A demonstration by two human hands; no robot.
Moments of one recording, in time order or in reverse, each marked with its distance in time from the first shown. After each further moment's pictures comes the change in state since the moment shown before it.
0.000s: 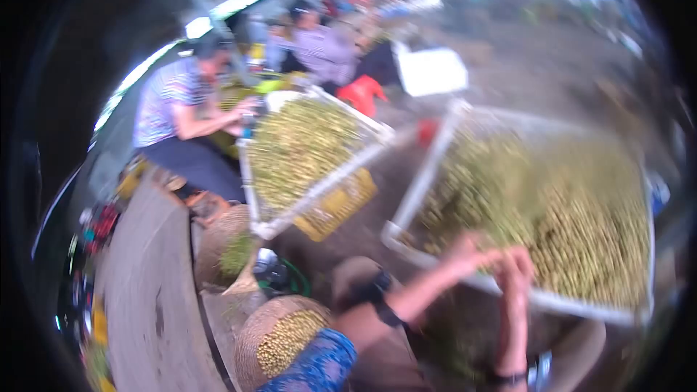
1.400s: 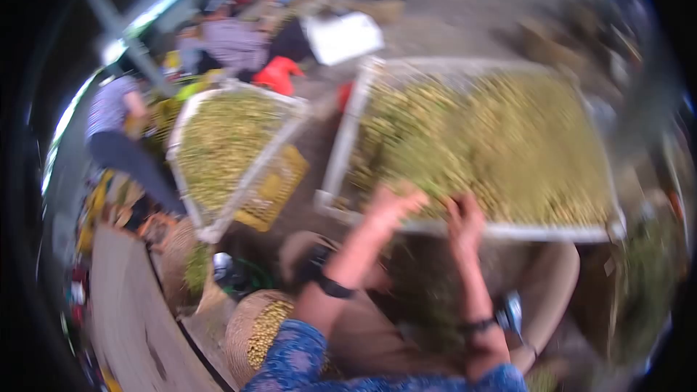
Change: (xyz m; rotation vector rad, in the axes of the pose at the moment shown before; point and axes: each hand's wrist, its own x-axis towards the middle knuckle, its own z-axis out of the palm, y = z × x) left_hand -0.008 0.010 -0.009 -0.203 0.018 -0.278; right_hand -0.019 -0.007 0.004 -0.595 0.312 -0.259
